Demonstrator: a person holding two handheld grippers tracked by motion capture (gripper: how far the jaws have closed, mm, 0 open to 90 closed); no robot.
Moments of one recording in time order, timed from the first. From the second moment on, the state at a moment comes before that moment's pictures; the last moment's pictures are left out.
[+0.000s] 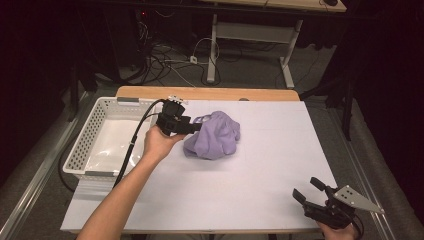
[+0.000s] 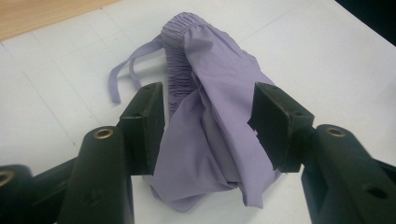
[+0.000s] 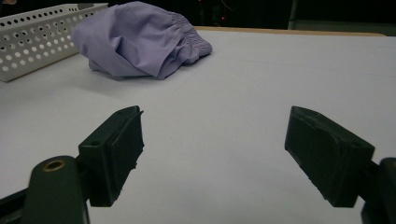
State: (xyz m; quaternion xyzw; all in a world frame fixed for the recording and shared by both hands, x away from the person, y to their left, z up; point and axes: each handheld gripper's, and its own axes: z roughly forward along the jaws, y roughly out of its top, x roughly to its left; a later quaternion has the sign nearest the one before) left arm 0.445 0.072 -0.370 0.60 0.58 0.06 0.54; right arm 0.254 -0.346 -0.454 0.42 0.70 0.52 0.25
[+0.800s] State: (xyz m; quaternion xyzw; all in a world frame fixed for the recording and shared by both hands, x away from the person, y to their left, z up) left arm 0.434 0.092 -0.362 0.59 0.58 0.08 0.55; right arm 0.254 -0.346 -0.455 0.42 0.70 0.52 0.25
